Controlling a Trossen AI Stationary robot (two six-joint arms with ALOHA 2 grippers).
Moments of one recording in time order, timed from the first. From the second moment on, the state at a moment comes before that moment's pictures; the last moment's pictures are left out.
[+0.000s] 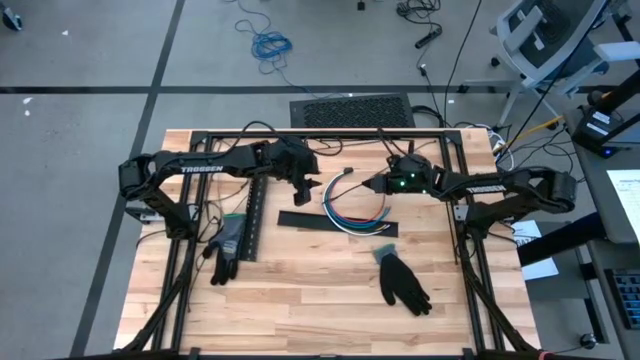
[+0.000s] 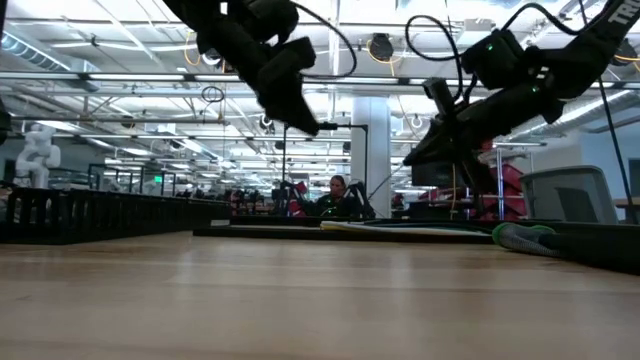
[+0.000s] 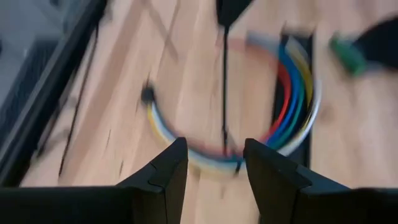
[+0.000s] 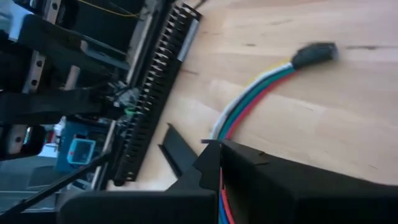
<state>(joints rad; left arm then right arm) 0.32 1.55 1.14 -0.29 0.16 0.16 -0.42 1.25 0.40 0.41 -0.16 1.01</state>
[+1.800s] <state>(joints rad) 0.31 1.98 1.27 0.02 0.25 0.04 -0.42 1.21 0.40 0.45 -0.18 1.00</state>
